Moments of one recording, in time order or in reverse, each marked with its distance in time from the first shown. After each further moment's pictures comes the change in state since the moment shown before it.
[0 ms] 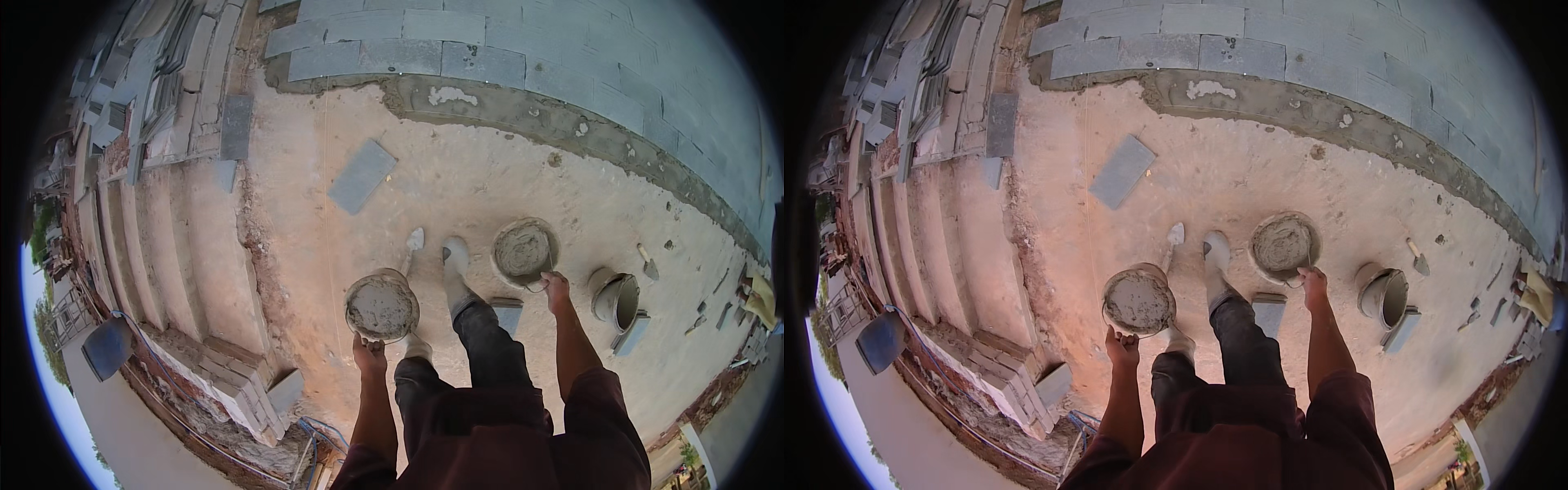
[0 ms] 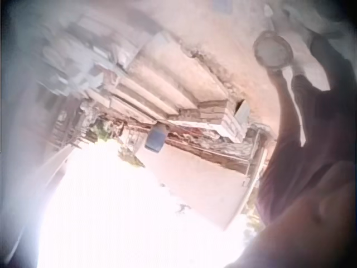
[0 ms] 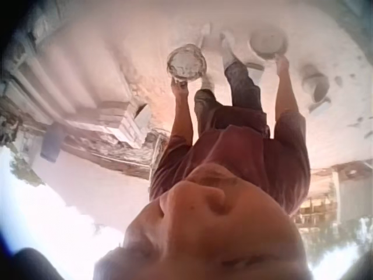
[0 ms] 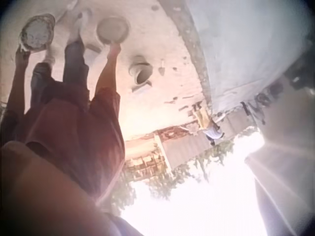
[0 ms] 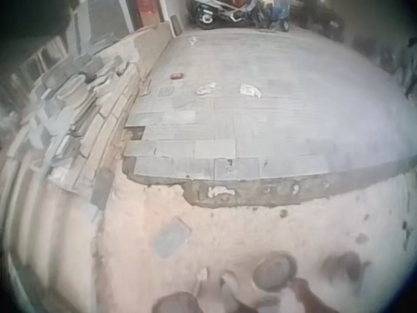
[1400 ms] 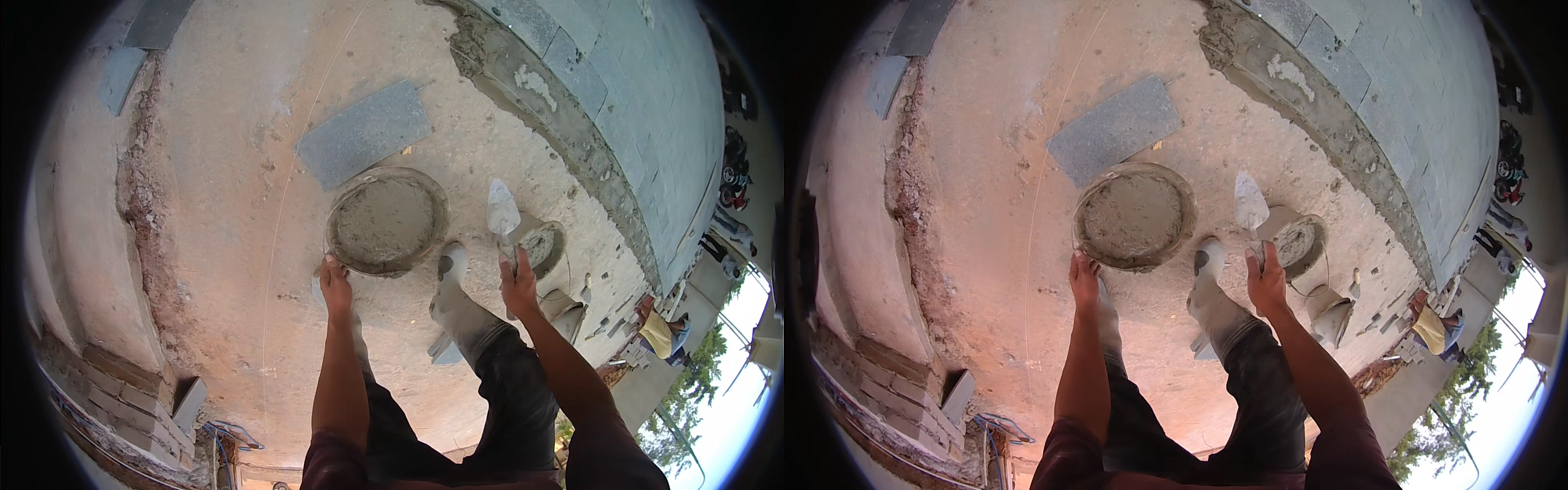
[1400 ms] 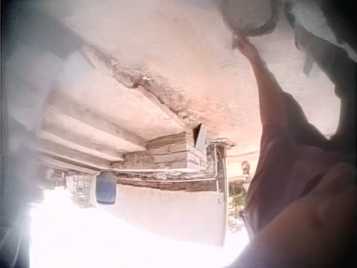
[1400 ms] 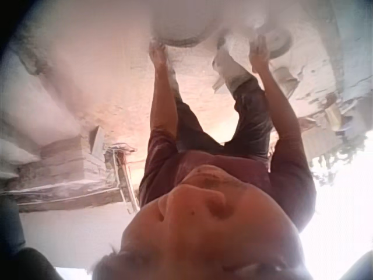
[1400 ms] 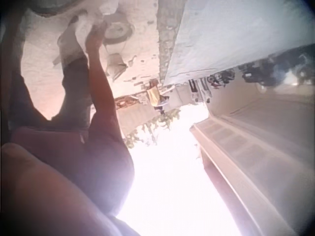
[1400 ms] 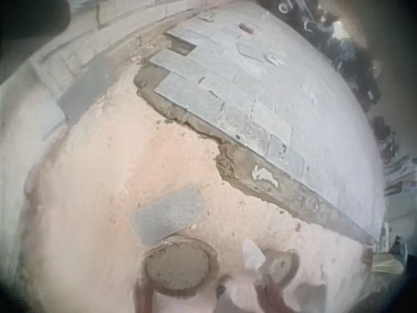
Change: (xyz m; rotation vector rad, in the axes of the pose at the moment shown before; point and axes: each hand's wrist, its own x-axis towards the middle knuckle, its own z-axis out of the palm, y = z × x) left_hand 0.338 -0.043 0.052 0.337 -0.263 0.084; right_hand -0.044 0.047 0.321 -1.135 -0.087 -0.426
